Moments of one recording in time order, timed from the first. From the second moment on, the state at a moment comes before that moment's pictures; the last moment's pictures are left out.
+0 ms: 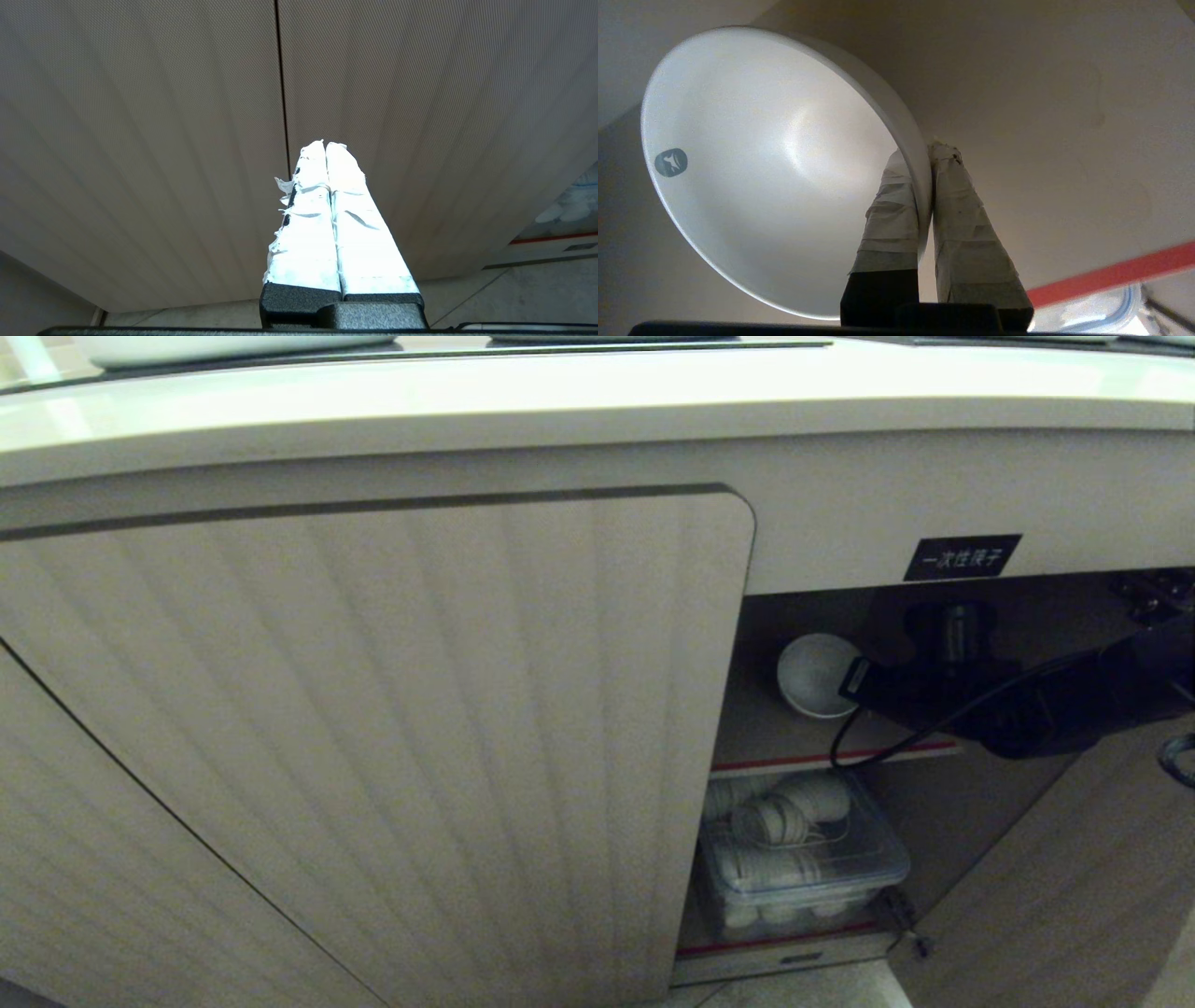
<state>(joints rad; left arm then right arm) 0.00 0.00 0.00 0.00 0.00 0.00 0.11 2.11 -1.25 -0.44 -0.08 0.49</state>
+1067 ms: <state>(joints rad) 0.00 0.00 0.00 0.00 0.00 0.00 0.11 2.01 -1.20 -0.23 0.01 0.56</state>
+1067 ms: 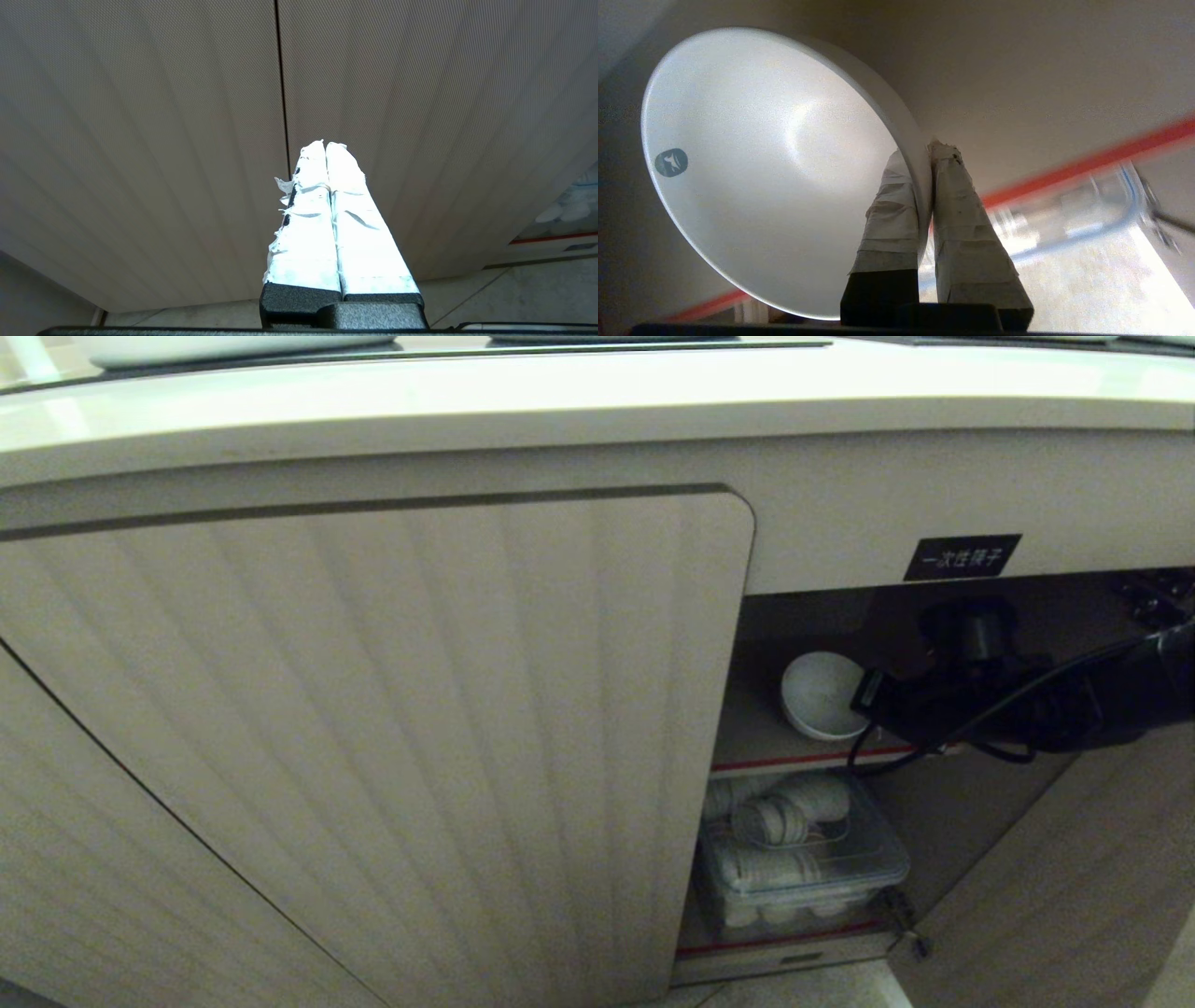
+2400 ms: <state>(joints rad) 0.00 0.00 0.00 0.00 0.00 0.00 0.11 1.83 -1.04 -0.04 0.22 0.56</state>
